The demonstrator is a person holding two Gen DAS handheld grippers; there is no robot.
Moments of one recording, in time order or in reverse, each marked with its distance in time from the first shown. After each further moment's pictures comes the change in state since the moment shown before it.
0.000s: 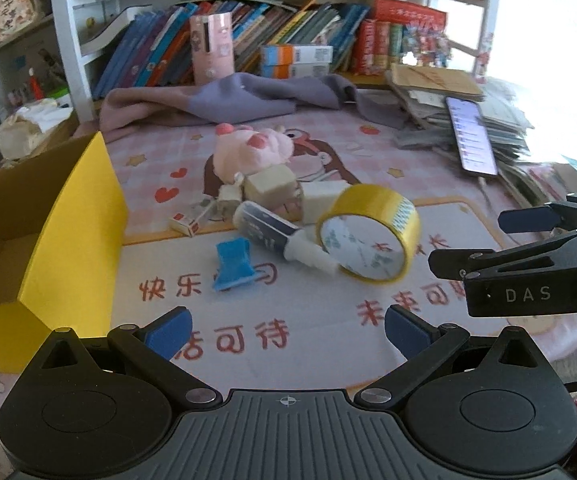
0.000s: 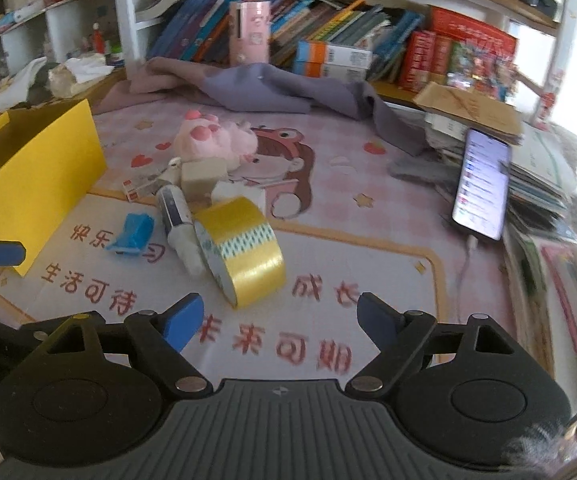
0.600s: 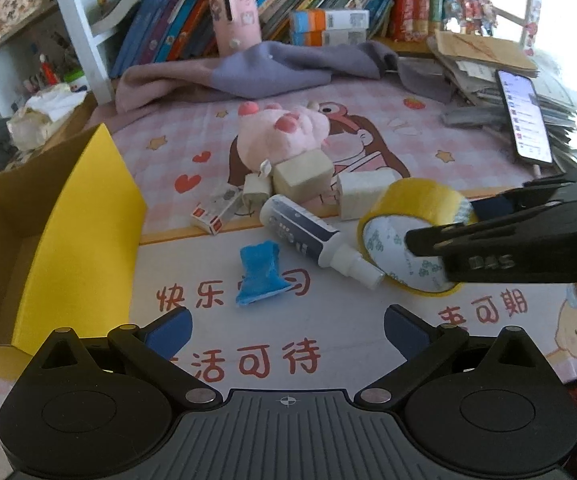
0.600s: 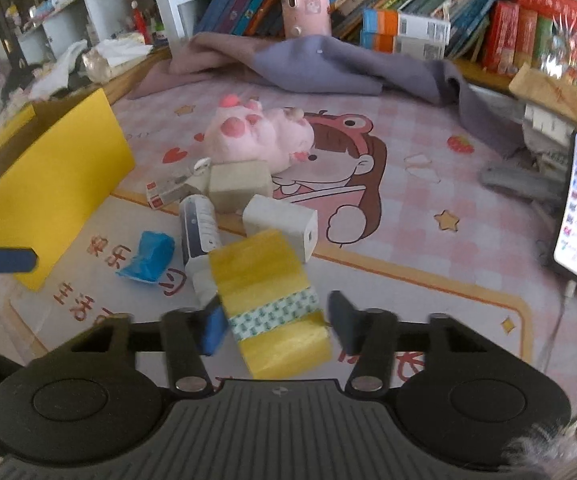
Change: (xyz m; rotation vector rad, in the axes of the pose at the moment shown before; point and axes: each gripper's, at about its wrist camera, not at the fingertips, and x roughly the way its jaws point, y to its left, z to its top) left arm 0.041 -0.003 0.030 -0.013 0.123 0.122; right arm 0.079 -0.013 0.042 -0.021 0.081 0.234
